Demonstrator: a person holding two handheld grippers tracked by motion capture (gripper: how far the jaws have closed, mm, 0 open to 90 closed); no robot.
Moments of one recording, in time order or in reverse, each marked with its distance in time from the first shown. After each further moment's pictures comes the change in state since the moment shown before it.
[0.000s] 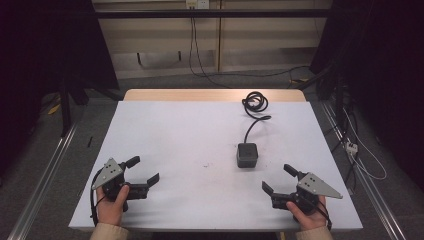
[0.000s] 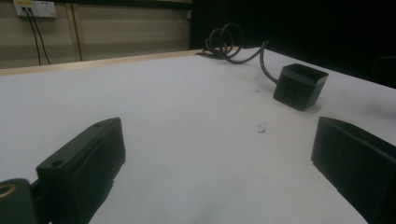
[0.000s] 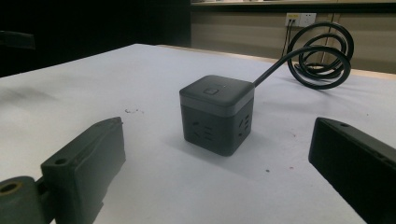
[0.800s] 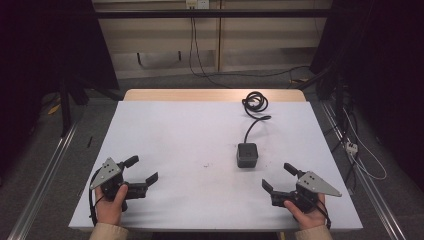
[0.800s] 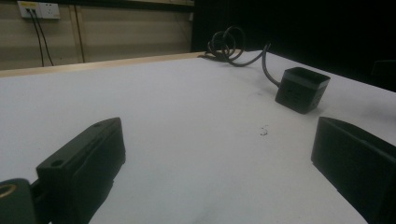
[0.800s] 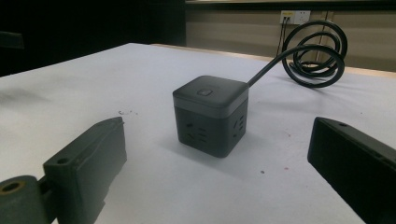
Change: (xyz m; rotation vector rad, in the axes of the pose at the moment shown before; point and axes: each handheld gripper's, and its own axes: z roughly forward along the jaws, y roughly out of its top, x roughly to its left) left arm 0.002 0.001 -0.002 -0.010 0.005 -0.010; right arm -0.001 0.002 0.003 0.010 -0.020 0.007
